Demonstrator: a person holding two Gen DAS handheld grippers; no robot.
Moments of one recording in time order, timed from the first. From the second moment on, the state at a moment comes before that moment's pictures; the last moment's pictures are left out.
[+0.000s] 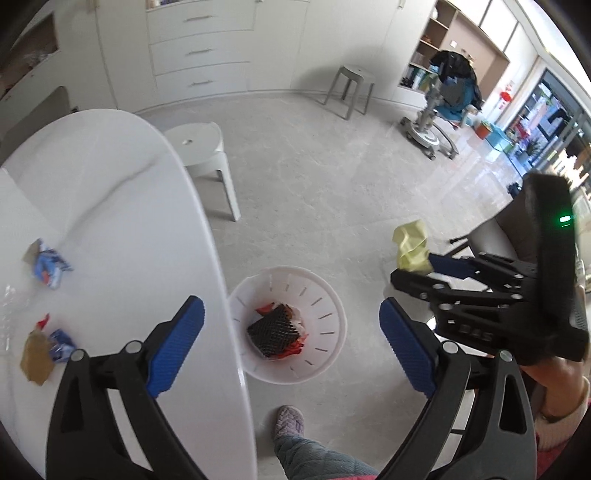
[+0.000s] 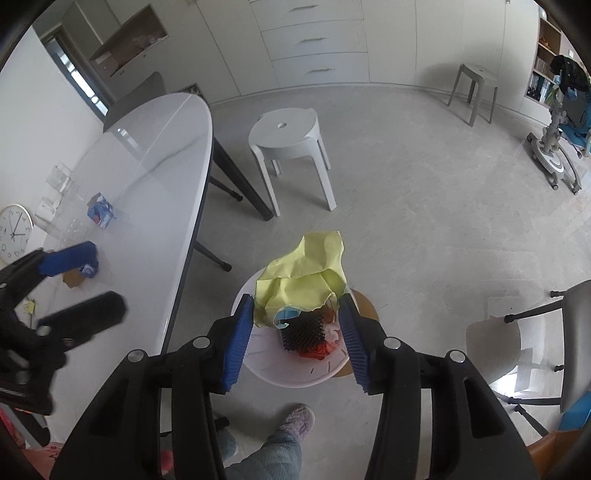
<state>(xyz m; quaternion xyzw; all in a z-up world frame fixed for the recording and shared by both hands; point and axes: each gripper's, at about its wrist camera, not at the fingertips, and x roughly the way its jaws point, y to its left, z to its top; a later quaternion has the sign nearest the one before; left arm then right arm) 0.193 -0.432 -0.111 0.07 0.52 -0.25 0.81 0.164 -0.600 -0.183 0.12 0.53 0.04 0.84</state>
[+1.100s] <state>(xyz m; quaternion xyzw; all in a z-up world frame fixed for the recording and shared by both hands) 0.109 -0.345 -0.056 0.05 0.48 -0.18 0.86 0.099 -0.549 -0.125 0.12 0.49 0.01 0.86</state>
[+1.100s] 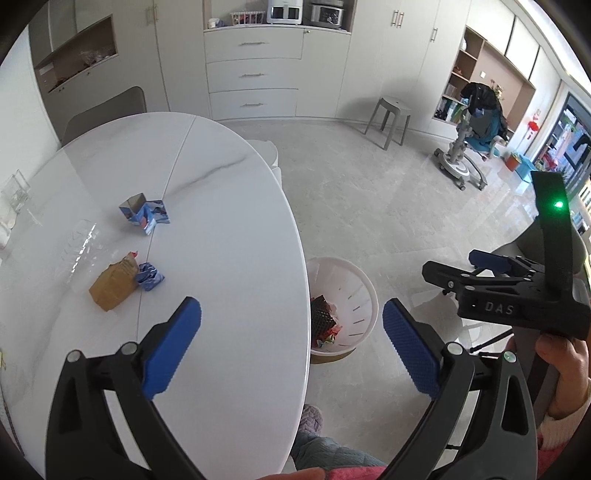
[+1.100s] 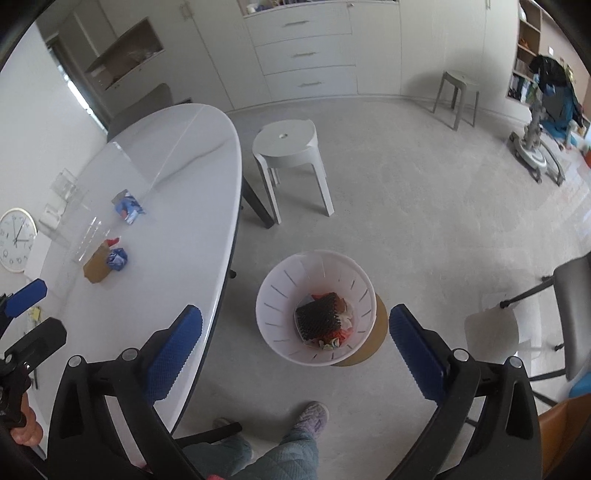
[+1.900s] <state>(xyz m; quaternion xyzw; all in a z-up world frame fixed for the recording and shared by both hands) 0.105 -0.263 -0.090 0.02 0.51 -0.05 0.86 0.119 -0.483 -0.116 0.08 0.50 0.14 0.85</state>
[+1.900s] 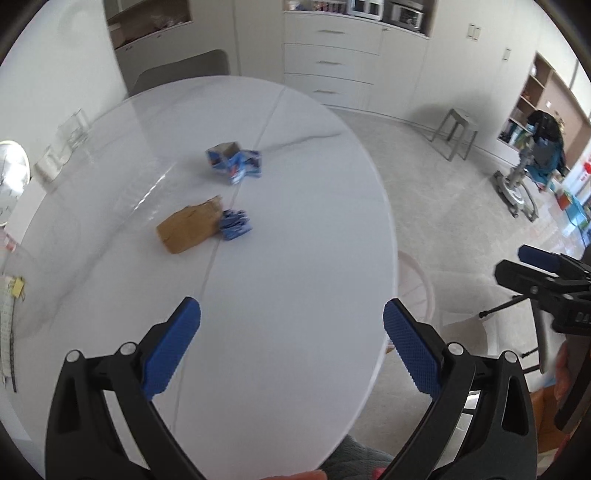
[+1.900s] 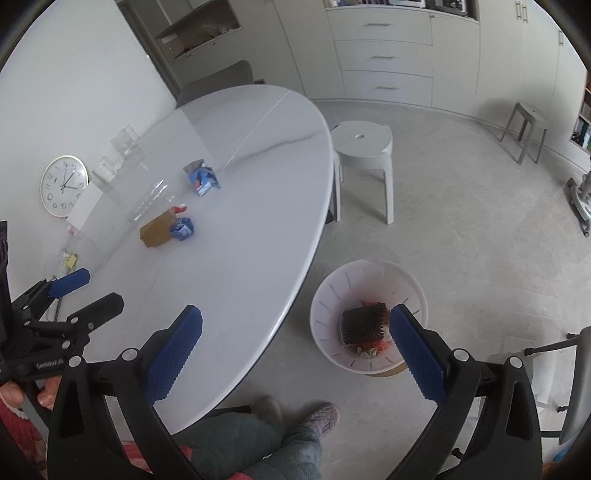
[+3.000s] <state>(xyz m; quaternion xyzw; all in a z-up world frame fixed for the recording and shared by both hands) 0.254 -0.167 -0.193 0.27 0.50 -0.25 0.78 0.302 -0.304 -0.161 -0.05 0.57 0.29 0.77</state>
